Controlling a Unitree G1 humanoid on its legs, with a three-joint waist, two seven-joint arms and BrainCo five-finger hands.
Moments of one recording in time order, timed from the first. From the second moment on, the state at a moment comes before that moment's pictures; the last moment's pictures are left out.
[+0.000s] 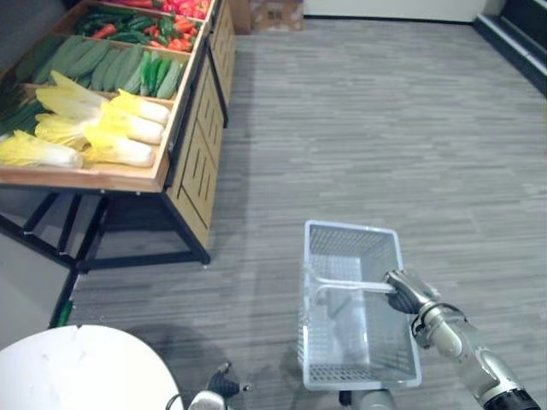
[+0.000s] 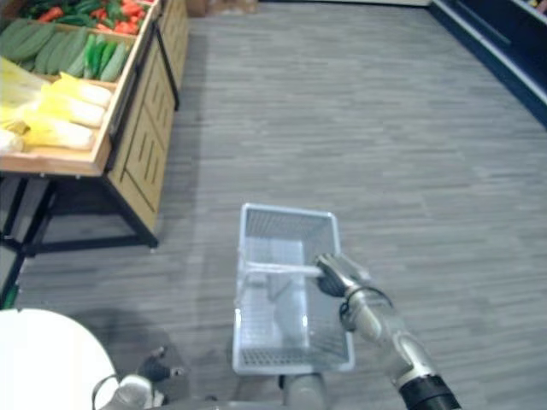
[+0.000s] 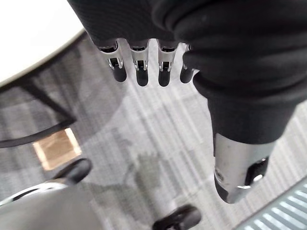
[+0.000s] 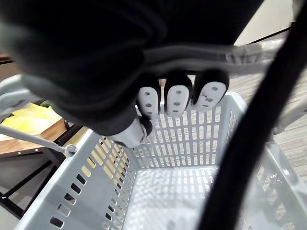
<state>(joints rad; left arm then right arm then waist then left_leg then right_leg) -0.02 0.19 -0.11 1.08 0.22 -0.11 0.13 0.02 -0.51 0.22 0.15 -0.69 -0.22 -0.01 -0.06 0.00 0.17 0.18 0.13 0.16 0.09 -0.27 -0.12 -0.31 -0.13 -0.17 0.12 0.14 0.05</state>
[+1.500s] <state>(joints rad) 0.10 0.16 0.01 1.12 0.24 -0.10 0.16 0.09 -0.45 0.16 0.17 -0.71 -0.18 -0.04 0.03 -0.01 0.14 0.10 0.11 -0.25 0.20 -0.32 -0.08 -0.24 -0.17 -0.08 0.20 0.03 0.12</state>
